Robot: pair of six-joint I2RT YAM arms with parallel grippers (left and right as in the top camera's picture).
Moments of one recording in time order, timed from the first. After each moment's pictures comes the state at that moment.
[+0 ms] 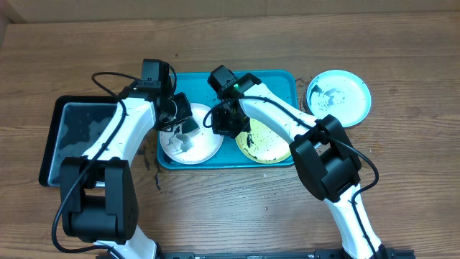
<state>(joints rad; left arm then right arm) -0.09 1.80 1.23 -0.67 0.18 -0.46 0.66 2.33 1.86 -0.96 -0.28 0.62</state>
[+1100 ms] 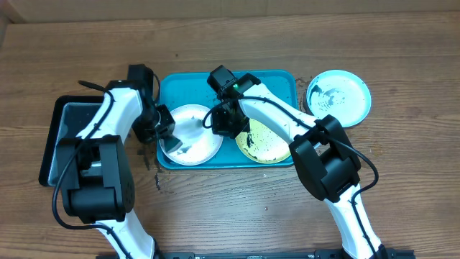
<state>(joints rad) 0.03 1.95 1.33 -0.95 0.09 -0.51 0.67 2.33 1.86 -0.97 -0.28 0.62</state>
